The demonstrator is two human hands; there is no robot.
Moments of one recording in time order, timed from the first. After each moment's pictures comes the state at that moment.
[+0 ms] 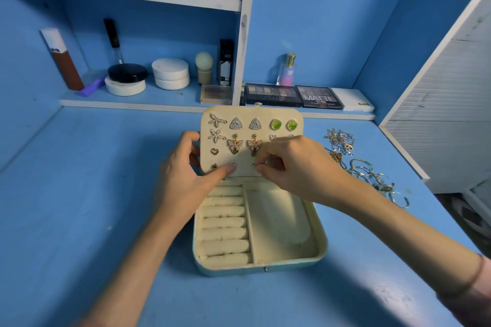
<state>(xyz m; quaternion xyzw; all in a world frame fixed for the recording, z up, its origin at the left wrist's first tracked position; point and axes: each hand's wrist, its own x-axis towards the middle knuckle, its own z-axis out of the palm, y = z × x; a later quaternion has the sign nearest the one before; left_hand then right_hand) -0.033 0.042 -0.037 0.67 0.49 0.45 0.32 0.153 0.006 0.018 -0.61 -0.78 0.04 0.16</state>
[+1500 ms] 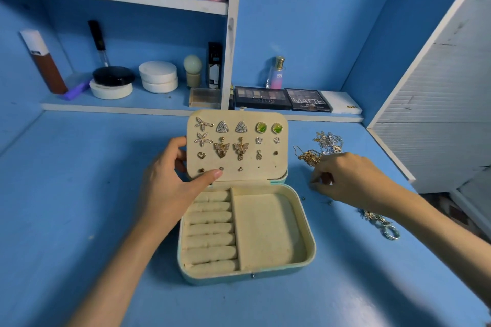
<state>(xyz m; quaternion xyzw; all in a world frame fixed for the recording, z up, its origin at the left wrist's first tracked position) -0.036 0.044 -0.039 0.68 0.49 0.45 0.32 0.247 -0.017 0.000 -0.69 -0.72 0.01 0.02</state>
